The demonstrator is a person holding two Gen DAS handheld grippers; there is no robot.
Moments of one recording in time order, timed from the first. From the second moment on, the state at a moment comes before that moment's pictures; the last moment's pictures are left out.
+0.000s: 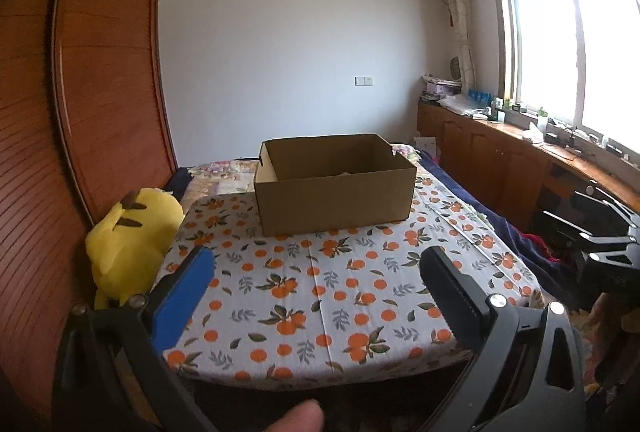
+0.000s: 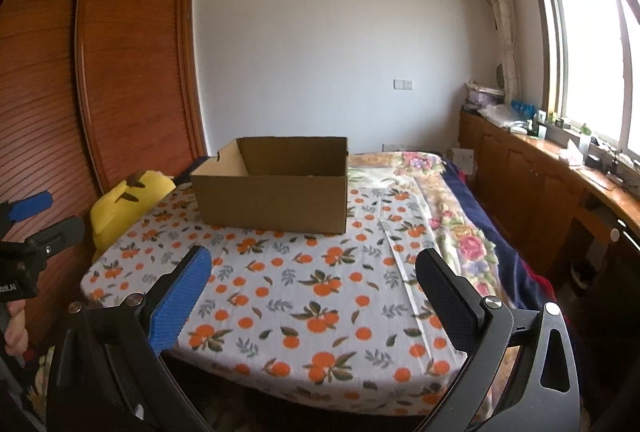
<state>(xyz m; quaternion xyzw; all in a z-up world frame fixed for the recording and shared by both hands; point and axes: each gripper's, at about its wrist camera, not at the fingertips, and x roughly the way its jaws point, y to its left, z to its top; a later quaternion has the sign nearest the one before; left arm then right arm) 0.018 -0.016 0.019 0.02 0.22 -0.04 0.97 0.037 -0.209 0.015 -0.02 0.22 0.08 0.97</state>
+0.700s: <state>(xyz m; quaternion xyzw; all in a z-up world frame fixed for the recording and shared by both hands) 0.004 -0.009 -0.005 0.02 0.24 -0.02 0.97 0.014 -0.208 0.001 -0.02 0.21 0.06 0.97</state>
